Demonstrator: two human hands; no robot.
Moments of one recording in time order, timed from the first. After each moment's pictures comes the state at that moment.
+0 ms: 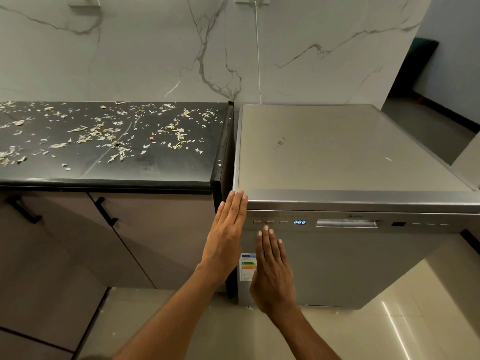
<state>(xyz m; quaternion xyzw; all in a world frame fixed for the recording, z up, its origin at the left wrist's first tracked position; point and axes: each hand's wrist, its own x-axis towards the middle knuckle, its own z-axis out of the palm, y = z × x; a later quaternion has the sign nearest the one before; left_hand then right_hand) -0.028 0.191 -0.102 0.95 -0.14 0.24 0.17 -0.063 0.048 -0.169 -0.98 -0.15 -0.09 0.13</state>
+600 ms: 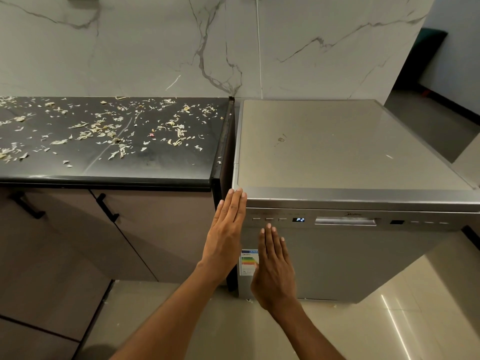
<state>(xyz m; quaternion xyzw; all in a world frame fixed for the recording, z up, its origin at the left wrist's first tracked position) -0.032 0.186 -0.096 0.95 -0.12 0.23 0.16 -0.064 0.042 -0.164 -0.98 -0.14 -0.07 0.14</state>
